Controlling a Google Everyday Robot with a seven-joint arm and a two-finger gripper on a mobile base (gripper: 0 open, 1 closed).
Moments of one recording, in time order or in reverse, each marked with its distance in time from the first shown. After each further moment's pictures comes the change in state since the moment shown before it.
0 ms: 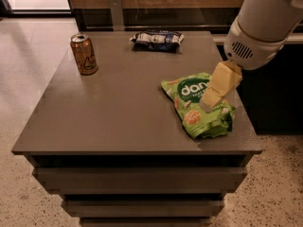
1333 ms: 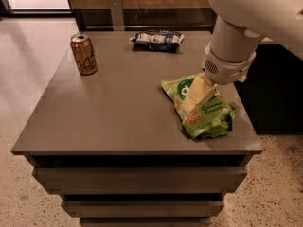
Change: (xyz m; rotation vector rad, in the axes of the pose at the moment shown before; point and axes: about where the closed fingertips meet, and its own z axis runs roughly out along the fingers) arm -0.015 0.006 0.069 -0.042 0.084 0.202
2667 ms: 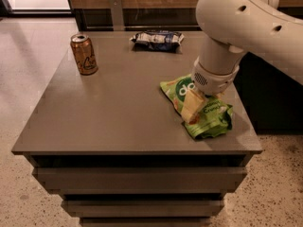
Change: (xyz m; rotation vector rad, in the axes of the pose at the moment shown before) arm -0.012 0.020 0.043 -0.077 0.022 -0.074
